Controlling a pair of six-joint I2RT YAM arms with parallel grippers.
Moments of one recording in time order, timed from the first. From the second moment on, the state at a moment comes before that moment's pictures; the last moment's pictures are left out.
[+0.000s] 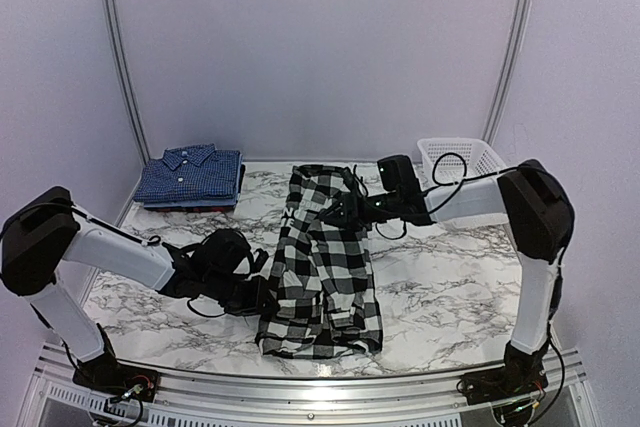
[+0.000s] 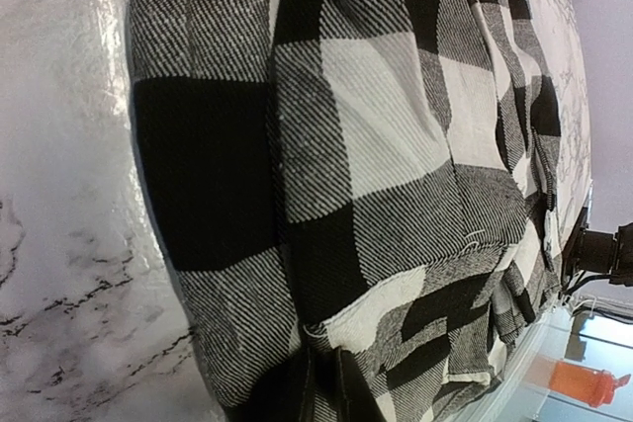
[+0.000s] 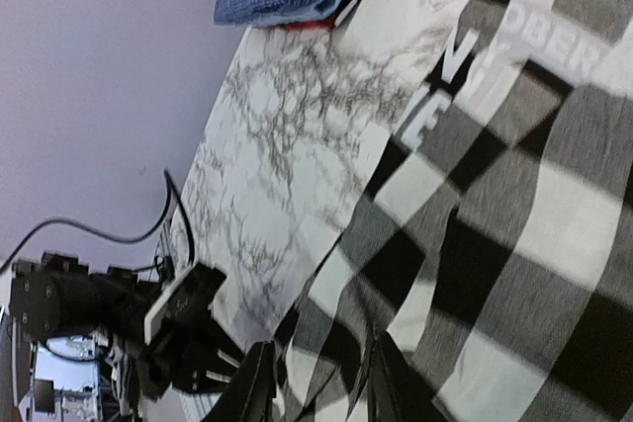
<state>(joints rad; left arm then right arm) -0.89 1.64 0.67 0.08 0.29 -0.85 0.56 2.02 1.27 0.19 -0.76 0.64</state>
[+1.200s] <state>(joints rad) -0.57 2.07 1.54 -0.09 0.28 -0.62 0.74 1.61 0.58 0.33 -0.65 0.72</state>
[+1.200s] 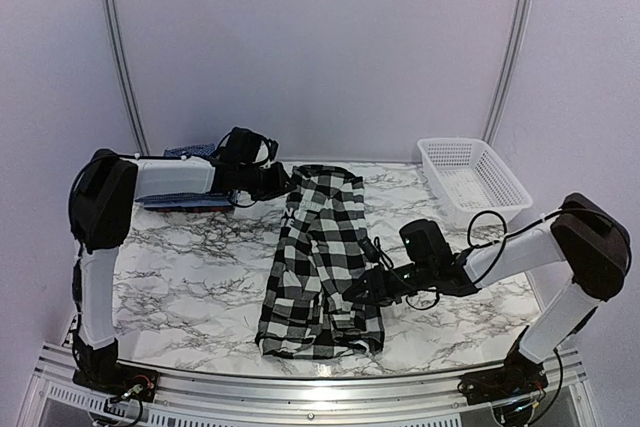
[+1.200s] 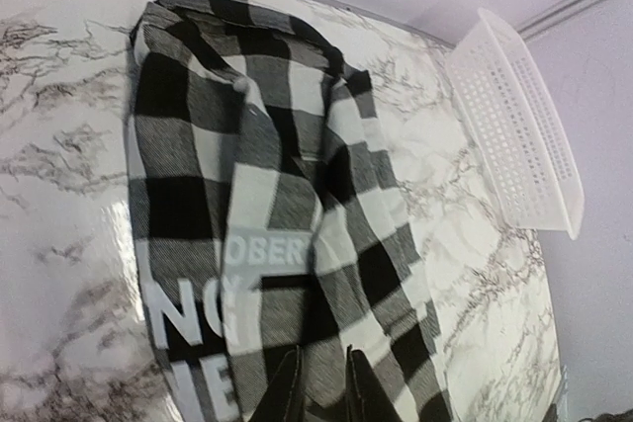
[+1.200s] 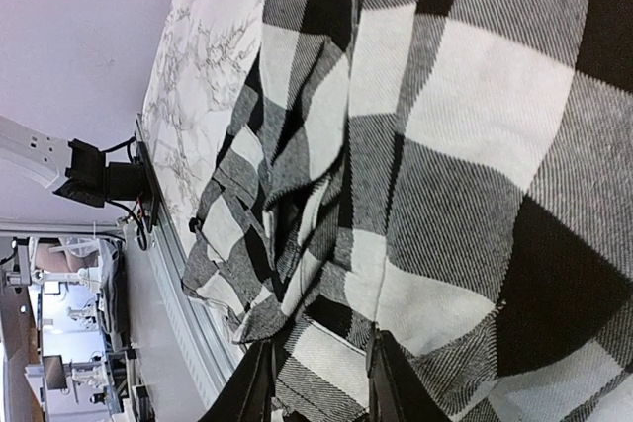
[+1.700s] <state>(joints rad) -0.54 1.86 1.19 -0.05 0.41 -0.66 0.75 1.44 0.53 0.25 -0.62 0.71</state>
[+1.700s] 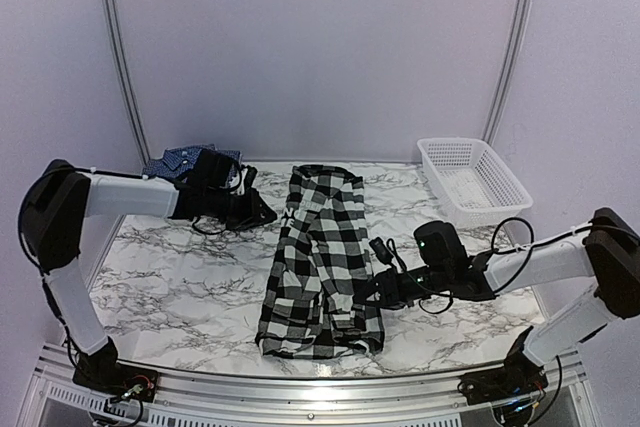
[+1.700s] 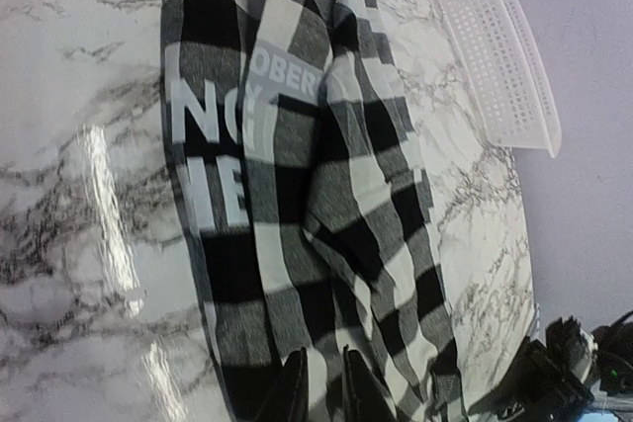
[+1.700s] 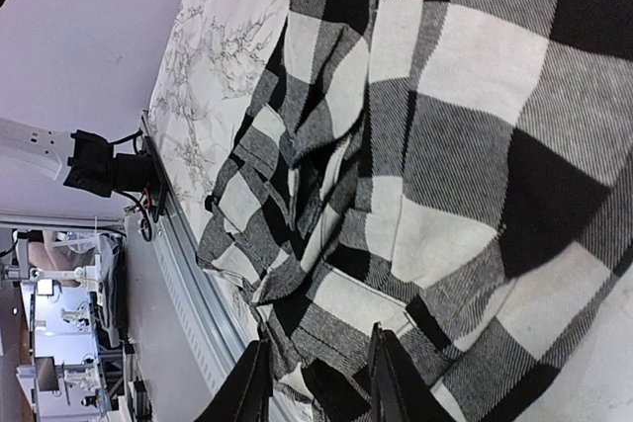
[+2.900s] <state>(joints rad) -0.92 1.48 0.53 0.05 0.50 -0.90 0.94 1.27 0.37 0.20 -0.48 0.84</state>
